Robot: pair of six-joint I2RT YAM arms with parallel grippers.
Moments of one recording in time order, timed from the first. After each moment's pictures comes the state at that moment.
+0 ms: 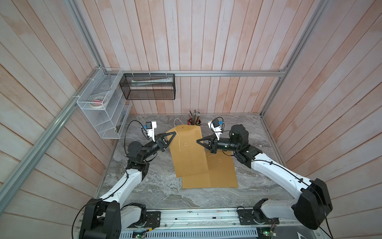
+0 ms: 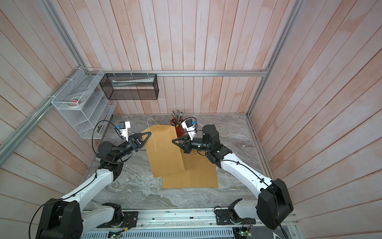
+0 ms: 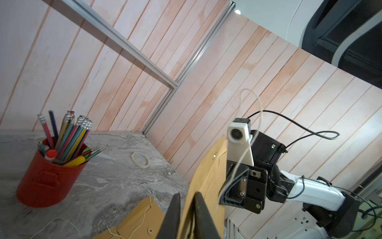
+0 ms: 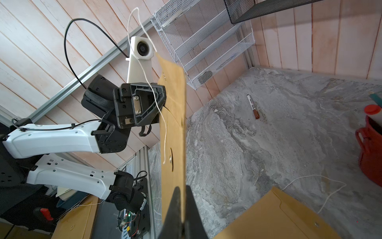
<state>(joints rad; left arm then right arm) -0.14 1.17 0.57 0.89 0.82 -0.86 0.60 1.31 0.98 0.16 -0.75 0.44</state>
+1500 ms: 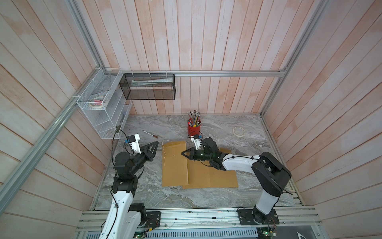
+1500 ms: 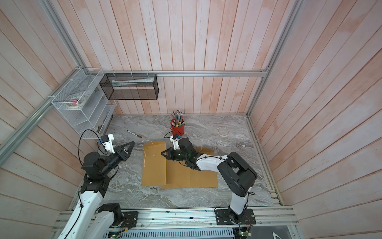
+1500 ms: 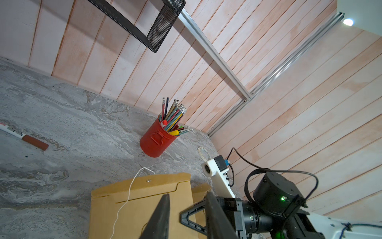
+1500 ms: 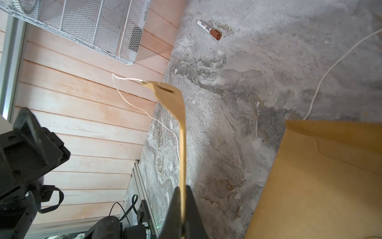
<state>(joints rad) 0.07 0.73 0.47 0.20 0.65 -0.65 0.80 1.79 0.95 0.45 -0.46 0.93</state>
